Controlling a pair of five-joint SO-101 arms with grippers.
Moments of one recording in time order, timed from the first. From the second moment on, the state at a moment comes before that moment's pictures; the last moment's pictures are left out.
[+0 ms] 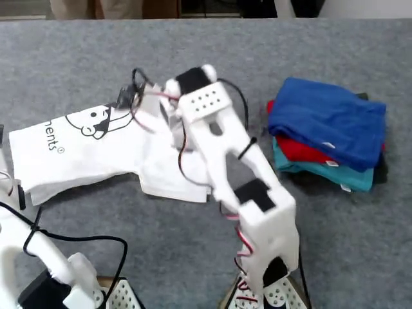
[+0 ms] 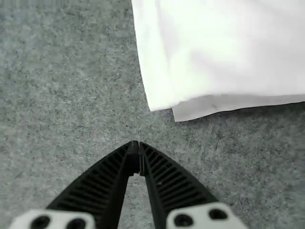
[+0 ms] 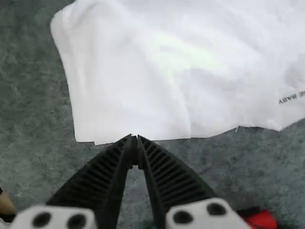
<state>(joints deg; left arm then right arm) -52.2 -27.1 43.3 62.3 -45.7 -32.9 22.5 -19.7 93.2 47.3</state>
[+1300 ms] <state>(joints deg) -52.2 -27.3 44.9 62.3 -44.6 -35.2 19.0 14.2 60.7 44.3</state>
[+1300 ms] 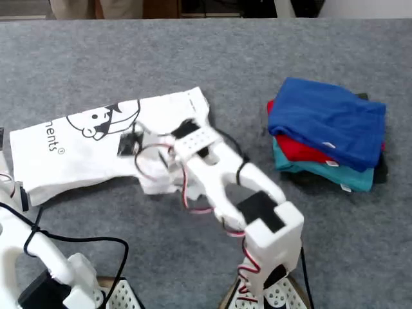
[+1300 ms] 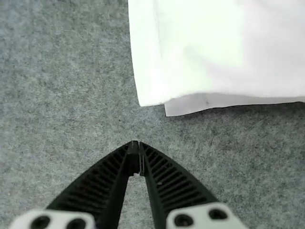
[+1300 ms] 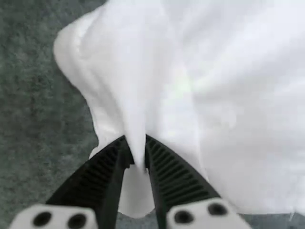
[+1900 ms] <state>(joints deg) -52.2 -27.3 44.9 62.3 -44.6 -31.9 59.1 -66.2 101.1 60.2</state>
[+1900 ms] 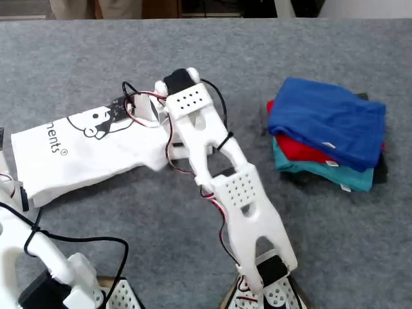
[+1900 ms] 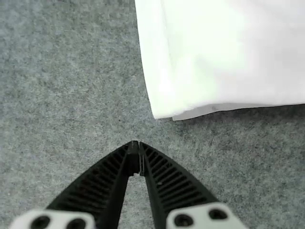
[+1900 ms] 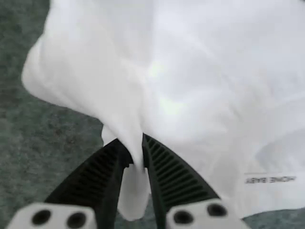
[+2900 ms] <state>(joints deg) -52.2 -27.3 44.9 62.3 -44.6 -33.6 73.4 -92.9 101.3 61.6</state>
